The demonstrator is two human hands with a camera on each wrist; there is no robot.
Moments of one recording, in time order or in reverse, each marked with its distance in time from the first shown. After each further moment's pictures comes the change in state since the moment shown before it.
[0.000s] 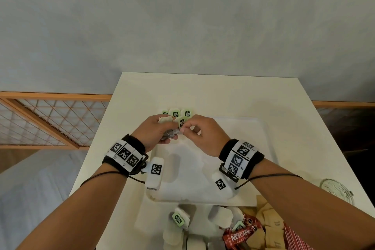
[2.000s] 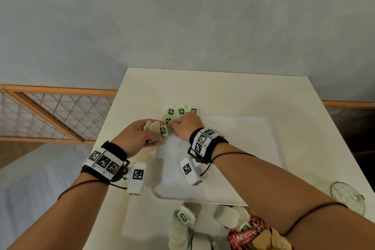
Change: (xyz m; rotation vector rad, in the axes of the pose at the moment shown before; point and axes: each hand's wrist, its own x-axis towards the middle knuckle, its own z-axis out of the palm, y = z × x) left_hand -0.022 -0.029 -0.053 -0.113 0.014 -0.037; right_hand 0.068 -0.001 0.066 -0.051 -0.075 0.479
